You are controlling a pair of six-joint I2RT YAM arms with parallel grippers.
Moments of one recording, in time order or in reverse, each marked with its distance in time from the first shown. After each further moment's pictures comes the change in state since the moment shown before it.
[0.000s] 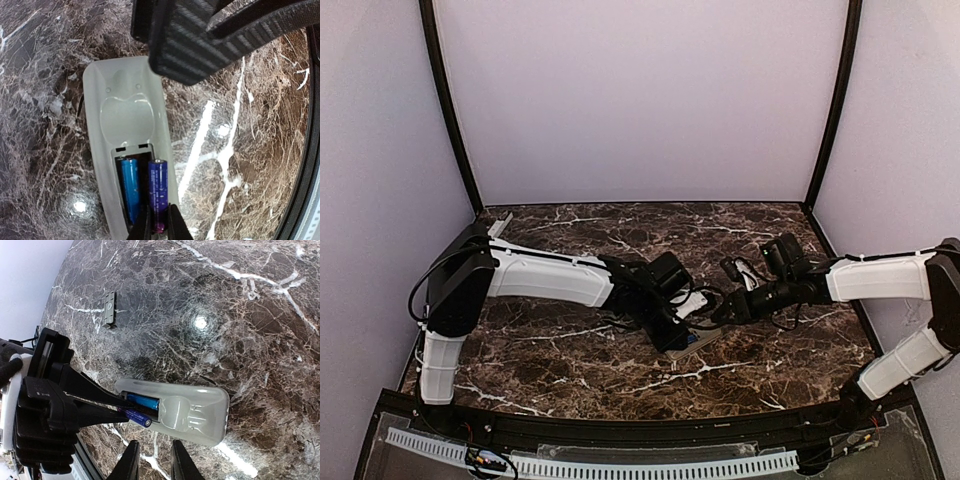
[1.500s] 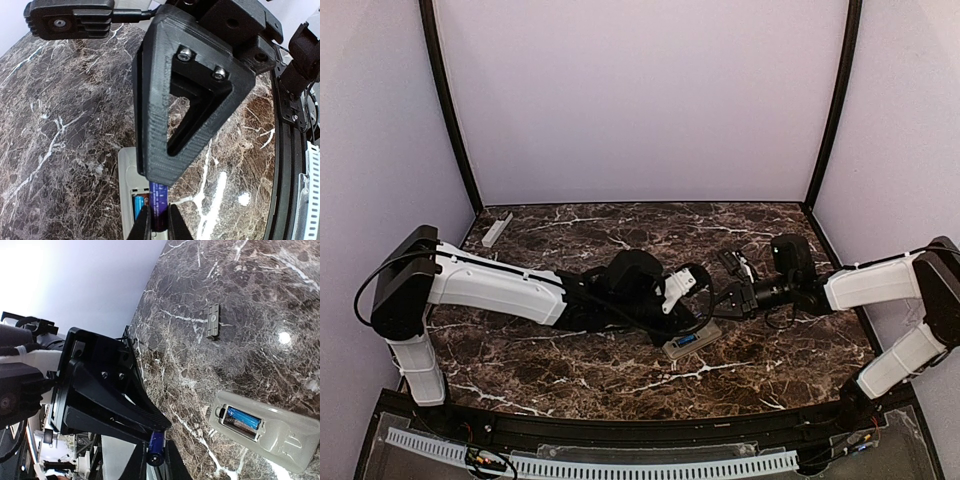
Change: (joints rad) left arm -0.044 -0.280 -0.362 0.554 -0.125 -0.014; right arm -0.034 0.039 -0.101 0.475 -0.443 0.312
